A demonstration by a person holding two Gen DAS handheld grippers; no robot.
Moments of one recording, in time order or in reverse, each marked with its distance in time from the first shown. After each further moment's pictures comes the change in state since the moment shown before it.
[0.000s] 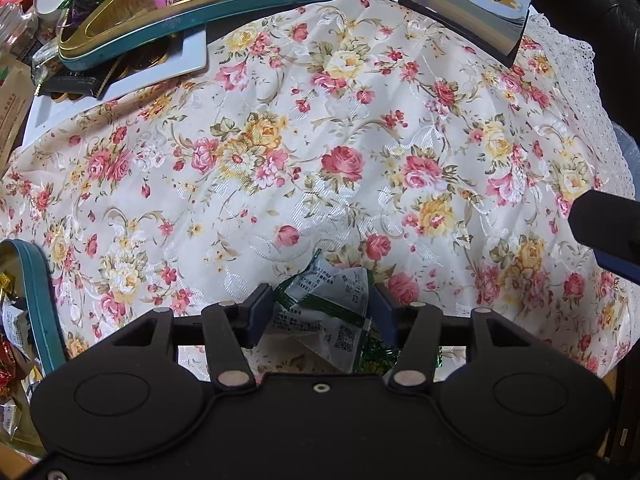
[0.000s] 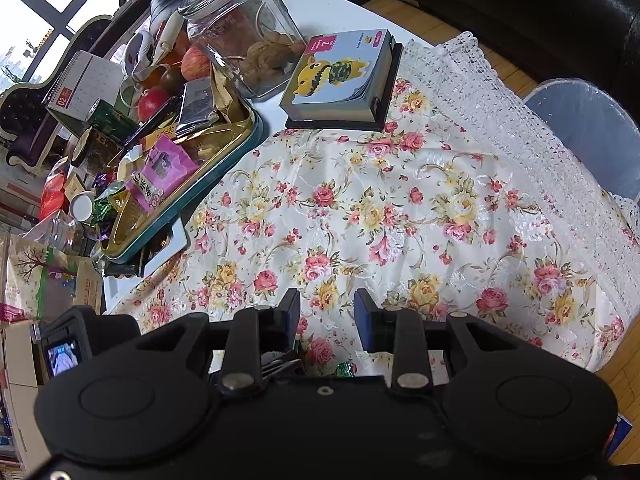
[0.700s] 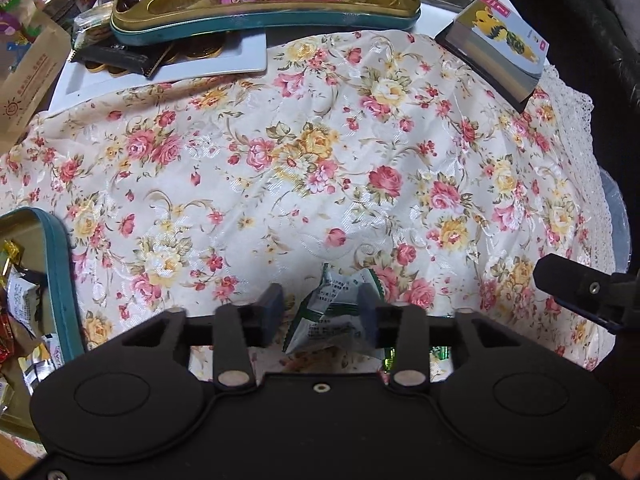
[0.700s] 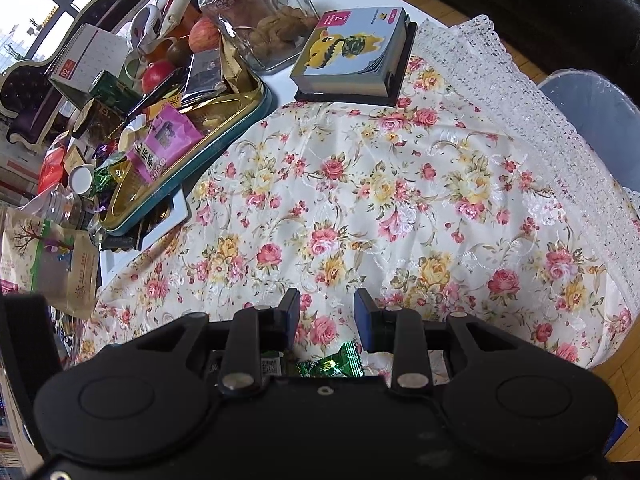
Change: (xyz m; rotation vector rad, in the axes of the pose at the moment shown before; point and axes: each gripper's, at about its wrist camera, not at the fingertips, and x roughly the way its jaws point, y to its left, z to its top) left arm -0.026 0.047 -0.002 -0.115 -0.019 -0.100; right arm 0.010 0.008 -0.009 -0.046 0.051 -0.002
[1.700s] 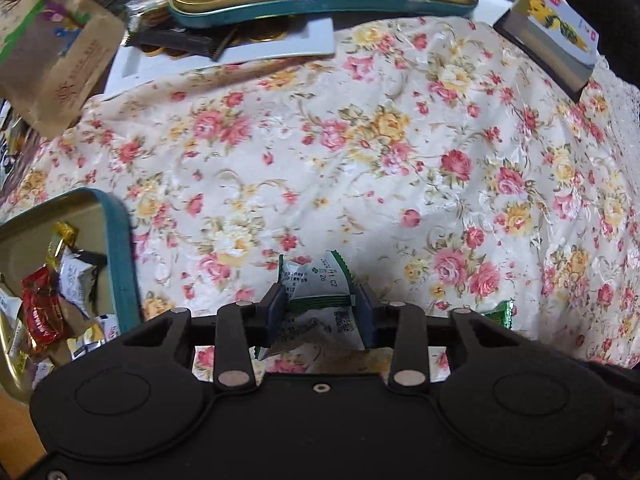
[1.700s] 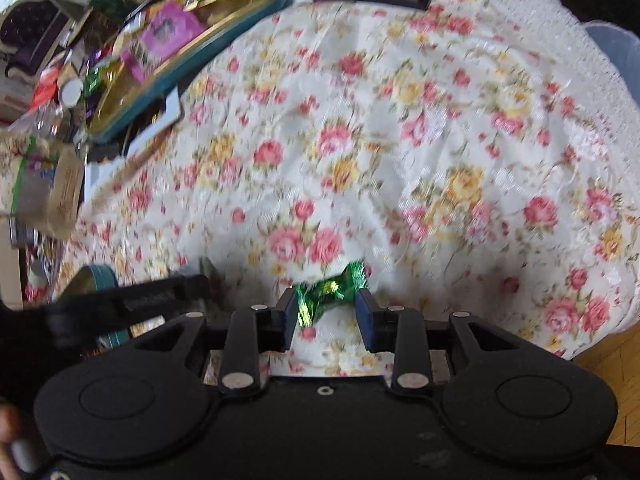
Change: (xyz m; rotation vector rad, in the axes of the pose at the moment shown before) left arm -0.010 0.024 -0.003 -0.027 0.045 0.158; right arm 0.050 0.010 -0.040 -0.124 0.242 -0.001
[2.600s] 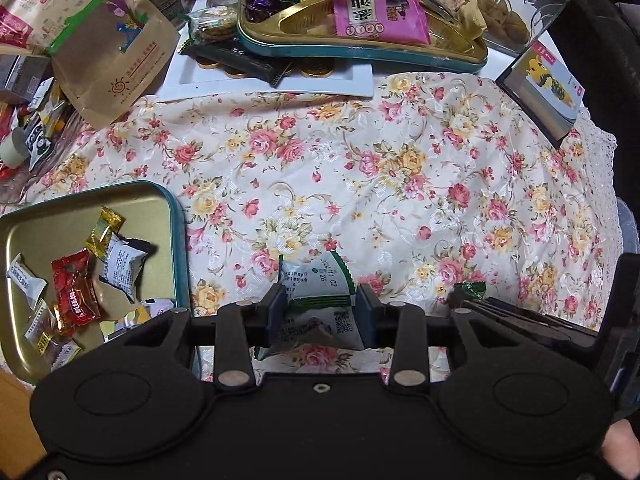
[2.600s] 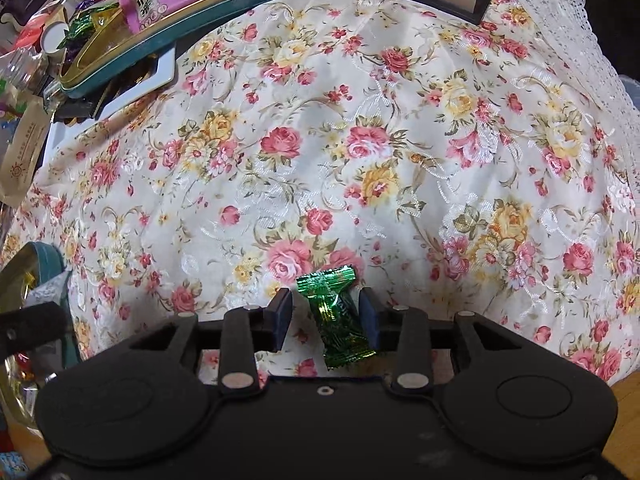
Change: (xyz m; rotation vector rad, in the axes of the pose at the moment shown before) left arm -0.049 0.046 -0.006 -0.078 -0.050 -0.072; right arm 0.053 0.035 0.012 -0.112 -0.071 -0.170
